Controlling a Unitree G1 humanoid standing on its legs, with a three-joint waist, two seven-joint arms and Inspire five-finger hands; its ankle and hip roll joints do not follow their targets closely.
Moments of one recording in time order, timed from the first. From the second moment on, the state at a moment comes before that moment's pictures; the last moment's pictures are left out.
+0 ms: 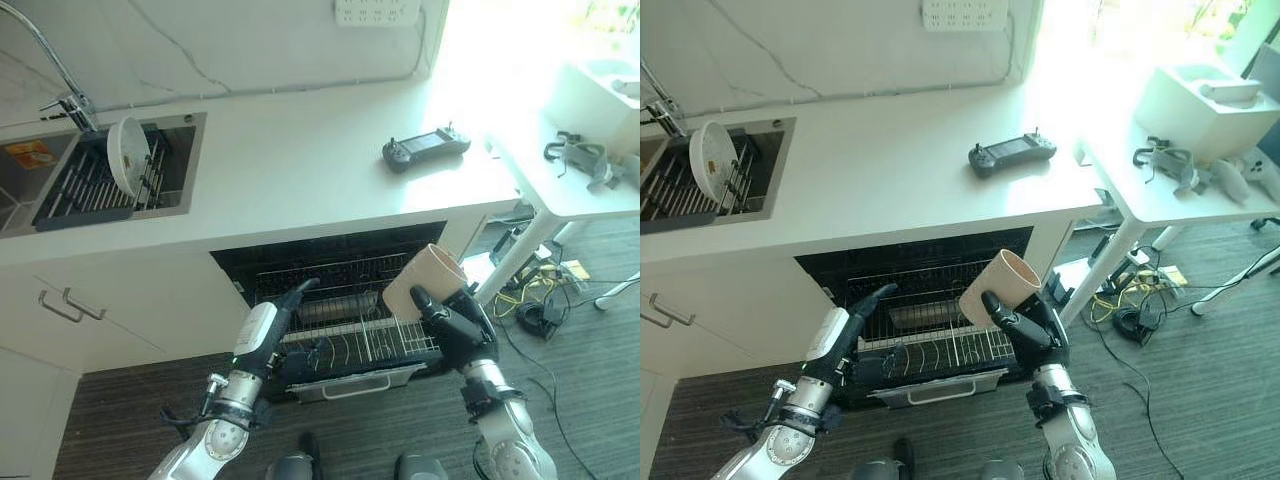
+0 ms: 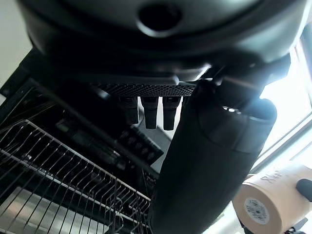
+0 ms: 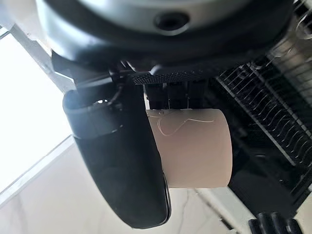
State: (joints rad) left arm 0.12 0.55 -0.37 0.18 0.36 -0.46 0.40; right arm 0.16 -0.33 0.18 0.02 0.94 -0.21 0.15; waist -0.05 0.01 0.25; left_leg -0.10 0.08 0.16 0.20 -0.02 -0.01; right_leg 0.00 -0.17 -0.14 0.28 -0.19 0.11
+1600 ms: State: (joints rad) left arm -0.39 0.91 -0.71 0.05 0.43 -0.30 -0.12; right arm -0.59 -0.64 0.24 0.86 0.40 -0.07 0.02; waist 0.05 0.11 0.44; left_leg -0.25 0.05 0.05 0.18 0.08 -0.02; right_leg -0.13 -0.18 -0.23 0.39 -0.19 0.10
